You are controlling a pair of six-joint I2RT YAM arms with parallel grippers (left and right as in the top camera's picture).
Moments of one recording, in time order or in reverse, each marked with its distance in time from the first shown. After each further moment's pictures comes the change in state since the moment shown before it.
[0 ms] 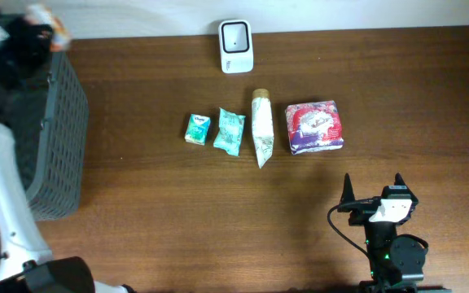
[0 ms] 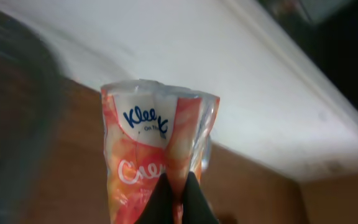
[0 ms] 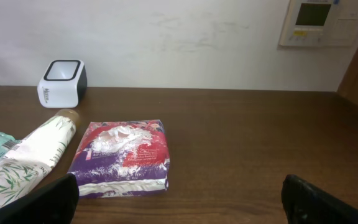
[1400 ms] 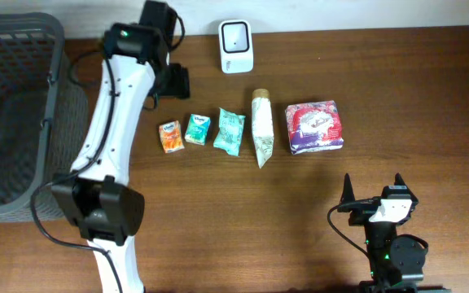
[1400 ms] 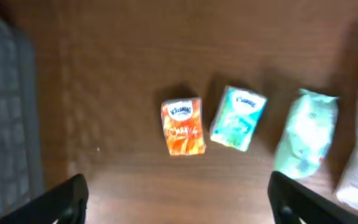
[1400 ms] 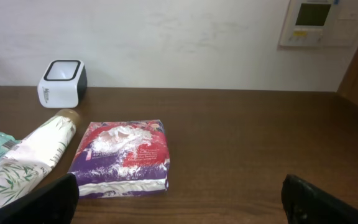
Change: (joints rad) left arm -0.574 0.458 0.408 -0.734 -0.756 0.185; right arm 0.000 -0.001 0.000 0.000 0.000 0.000
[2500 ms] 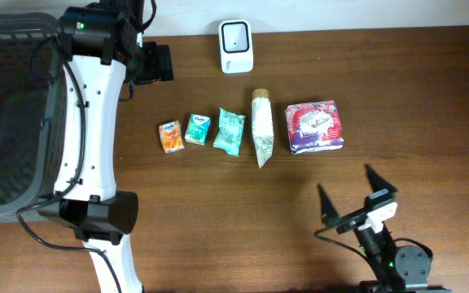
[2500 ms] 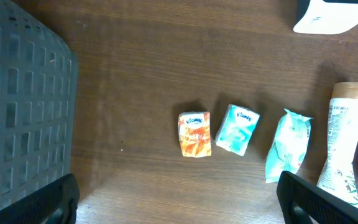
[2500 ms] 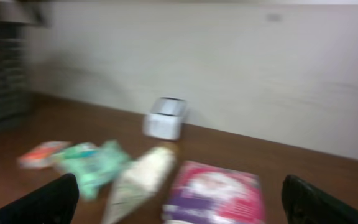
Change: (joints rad) left arm 0.056 -0.003 0.293 -0.168 0.005 -0.006; right arm 0.000 0.000 -0.004 0.167 -0.478 0.000
